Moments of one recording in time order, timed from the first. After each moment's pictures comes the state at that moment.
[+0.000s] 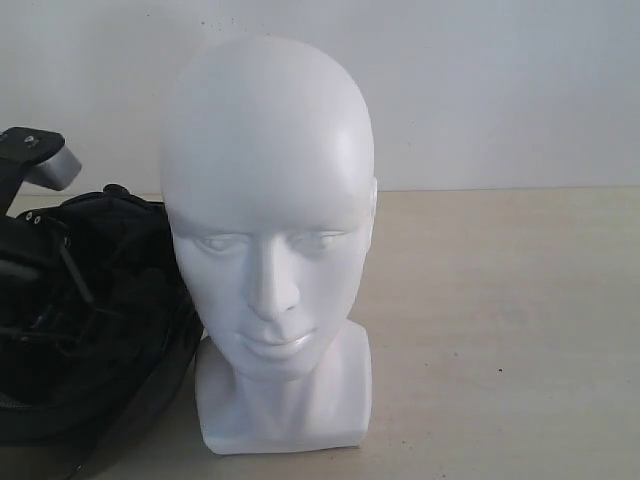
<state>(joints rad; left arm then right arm) -0.29 1.26 -0.76 -0.66 0.61 0.77 -0.08 0.01 0.00 0.11 0.35 -0.07</state>
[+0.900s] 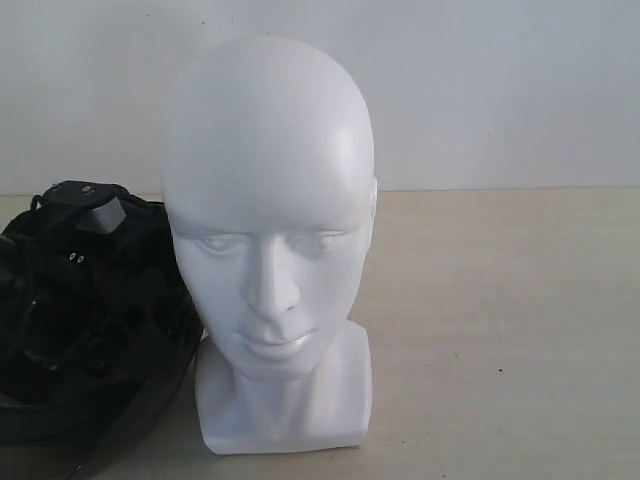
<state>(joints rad) -0.29 1.44 -0.79 -0.63 0.64 0.72 -0.08 0.01 0.00 0.11 0.35 -0.07</state>
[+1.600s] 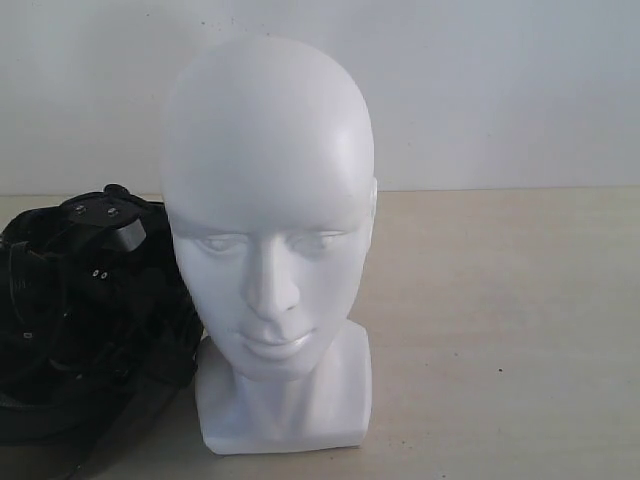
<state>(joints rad) -0.29 1.54 -0.79 -0.71 0.57 0.78 -0.08 0.01 0.00 0.11 0.35 -0.07</state>
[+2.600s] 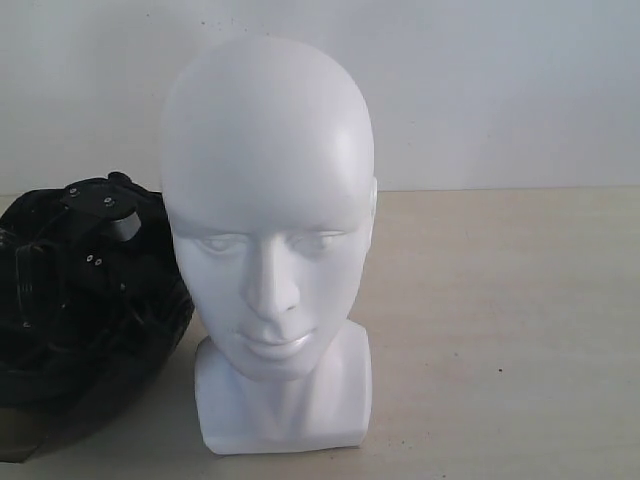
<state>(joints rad) -0.29 1.54 -0.79 -0.61 0.45 0.76 -0.08 0.01 0.00 0.11 0.35 -0.07</state>
